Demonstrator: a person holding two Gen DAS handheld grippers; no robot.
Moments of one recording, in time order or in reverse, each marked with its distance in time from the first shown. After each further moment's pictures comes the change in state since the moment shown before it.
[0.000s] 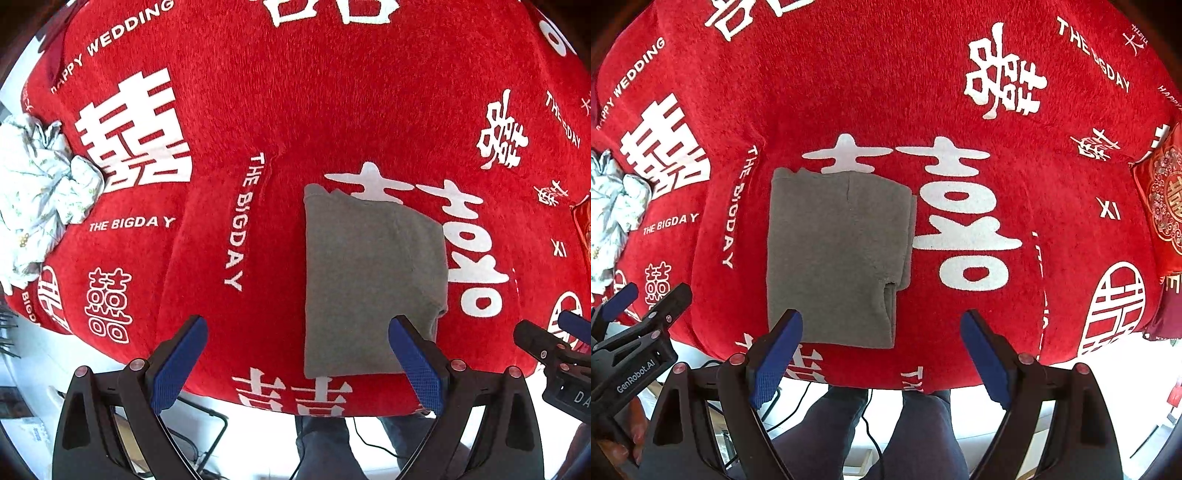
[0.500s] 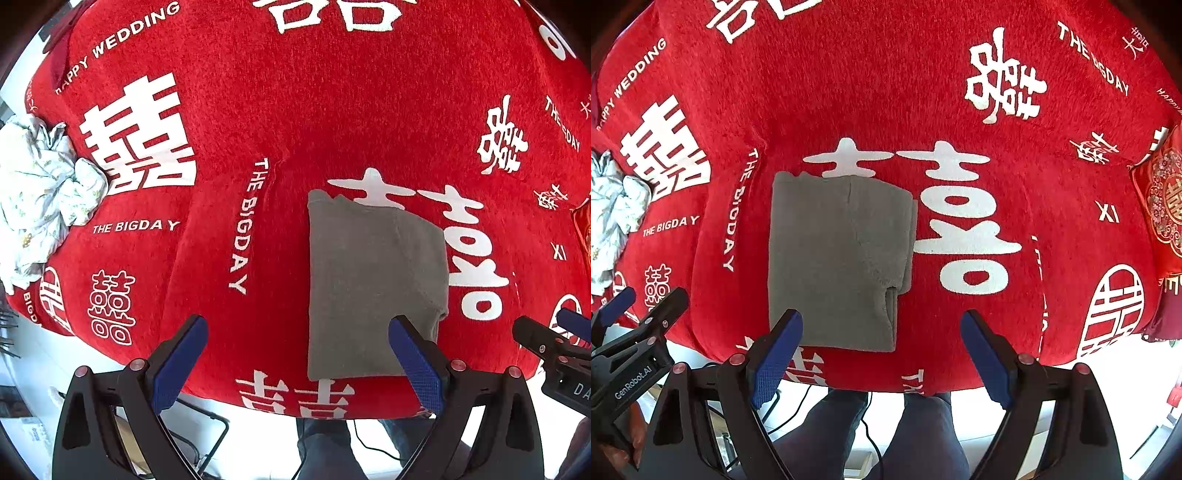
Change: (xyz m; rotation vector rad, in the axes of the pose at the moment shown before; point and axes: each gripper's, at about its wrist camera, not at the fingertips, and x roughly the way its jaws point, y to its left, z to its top) left arm -0.005 0.004 0.000 -0.012 -0.016 0.001; right arm -0.002 0.003 0.000 0.004 -0.005 -0.004
